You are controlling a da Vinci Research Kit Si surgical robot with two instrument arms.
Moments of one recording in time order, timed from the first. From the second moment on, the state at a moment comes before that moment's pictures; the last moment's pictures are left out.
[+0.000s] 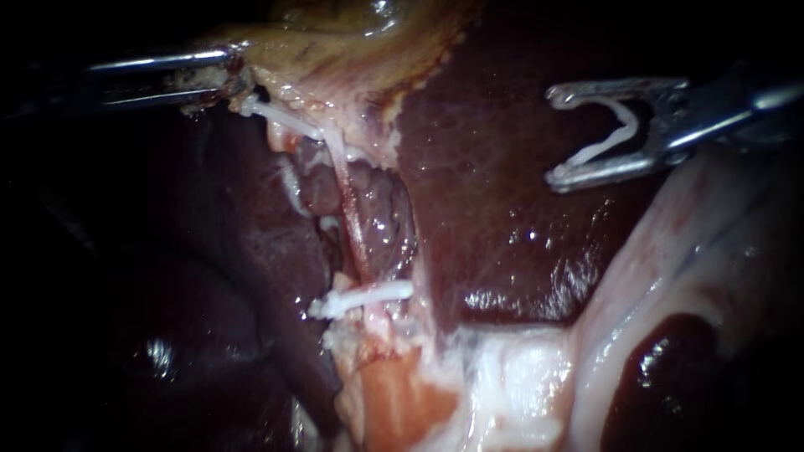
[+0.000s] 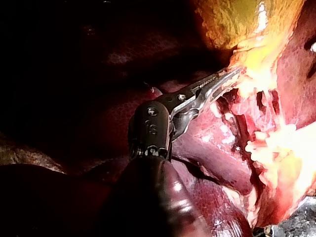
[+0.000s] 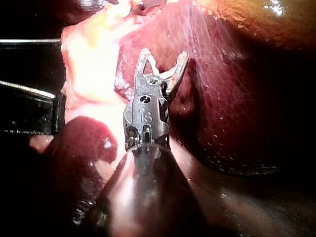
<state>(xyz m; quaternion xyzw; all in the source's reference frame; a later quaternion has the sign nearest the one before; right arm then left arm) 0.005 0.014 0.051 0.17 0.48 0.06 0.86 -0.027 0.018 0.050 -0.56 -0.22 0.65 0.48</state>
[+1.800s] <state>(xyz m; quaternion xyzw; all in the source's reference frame) 0.022 0.004 0.057 0.41 0.52 0.21 0.72 -0.027 0.017 0.050 -0.56 -0.21 0.65 0.48</state>
